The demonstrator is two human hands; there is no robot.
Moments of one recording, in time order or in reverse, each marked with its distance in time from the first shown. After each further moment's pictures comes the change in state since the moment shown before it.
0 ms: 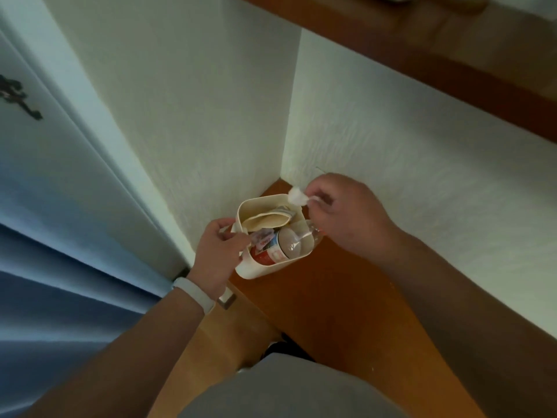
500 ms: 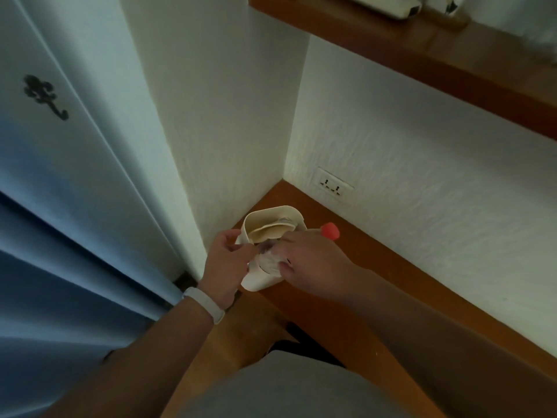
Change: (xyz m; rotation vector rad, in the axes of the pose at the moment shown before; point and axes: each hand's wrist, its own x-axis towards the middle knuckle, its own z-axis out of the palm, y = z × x) left_hand -0.033 -0.019 -0.025 -0.012 -0.077 -0.006; right_hand -0.049 -0.028 0.082 -0.321 -0.310 -0.272
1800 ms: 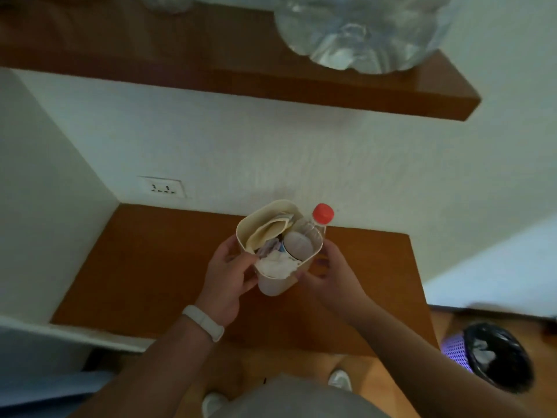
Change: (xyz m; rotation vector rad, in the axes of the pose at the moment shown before) left_hand -0.116 -0.041 0.249 -0.012 -0.540 -0.167; right_hand -0.316 0.096 0.039 0.995 0.704 0.963
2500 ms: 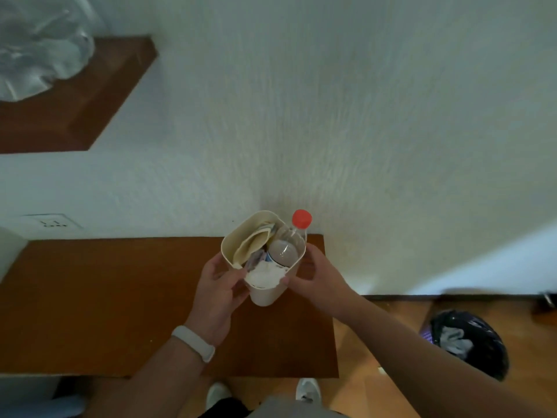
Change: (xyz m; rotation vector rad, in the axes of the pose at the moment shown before) left_hand -0.009 -0.104 0.255 0.058 0.067 -0.018; right_hand 0.016 0.129 -0.247 0.141 -0.103 0.012
